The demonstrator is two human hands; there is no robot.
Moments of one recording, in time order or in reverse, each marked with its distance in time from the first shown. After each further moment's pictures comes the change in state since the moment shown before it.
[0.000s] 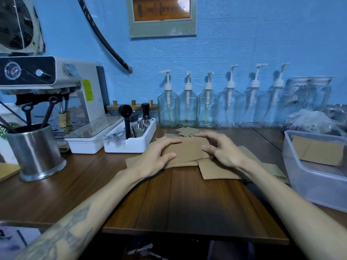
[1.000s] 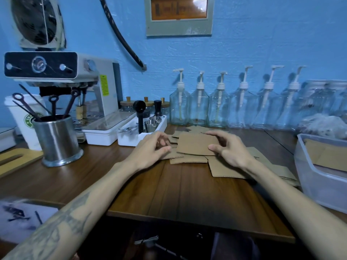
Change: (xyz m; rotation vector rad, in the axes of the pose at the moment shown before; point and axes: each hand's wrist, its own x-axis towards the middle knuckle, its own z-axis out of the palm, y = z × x) left_hand -0.023 -0.025 -0.031 0.146 0.080 -0.187; right_hand -0.002 -0.003 0.010 -0.114 0.095 0.002
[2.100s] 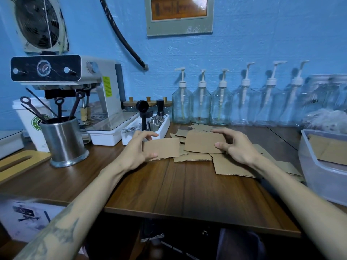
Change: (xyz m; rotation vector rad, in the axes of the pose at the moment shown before) left_hand -0.023 -0.019 -0.032 -0.123 0.012 -0.143; right_hand -0.006 -0.005 -0.008 0.024 0.000 0.064
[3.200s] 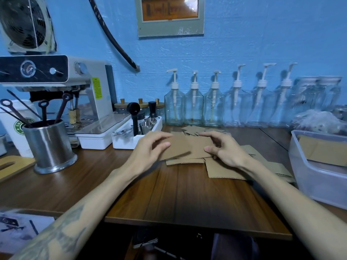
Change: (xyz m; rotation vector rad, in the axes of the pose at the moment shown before) left_hand 0.010 0.041 0.036 -0.069 0.090 0.337; right_hand 0.007 0.006 0.007 0.060 -0.091 -0.071
